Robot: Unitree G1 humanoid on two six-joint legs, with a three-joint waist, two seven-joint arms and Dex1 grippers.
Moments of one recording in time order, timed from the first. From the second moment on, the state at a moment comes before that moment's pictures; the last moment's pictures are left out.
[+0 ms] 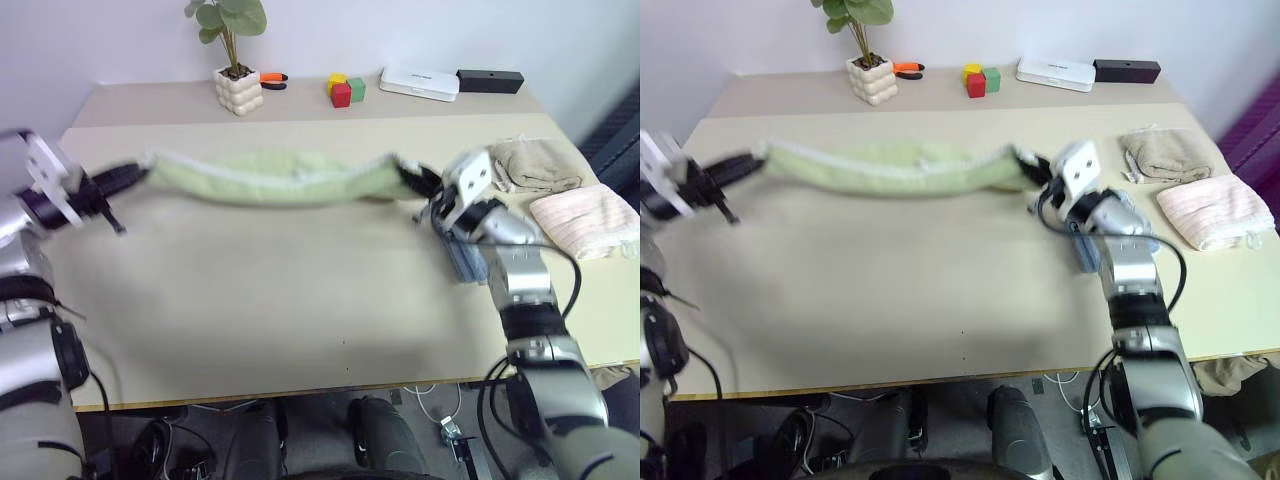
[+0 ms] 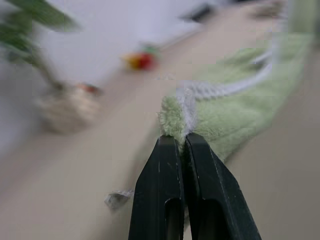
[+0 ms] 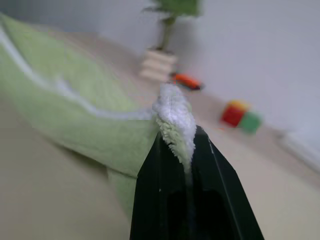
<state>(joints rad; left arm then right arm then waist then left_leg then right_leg) -0.70 0.83 0.30 1.06 -0.33 -0.46 -1.50 -0.49 -0.46 0.00 0.30 0.16 -0.23 0.74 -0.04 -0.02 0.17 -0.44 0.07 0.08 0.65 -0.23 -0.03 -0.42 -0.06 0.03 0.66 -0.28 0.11</state>
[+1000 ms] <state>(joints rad) -0.49 0.85 0.33 0.88 -0.38 -0.42 -1.55 -0.22 -0.70 0.04 0.05 0.17 -0.12 1.03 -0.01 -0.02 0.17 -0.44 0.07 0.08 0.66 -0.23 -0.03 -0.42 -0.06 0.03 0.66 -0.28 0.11</state>
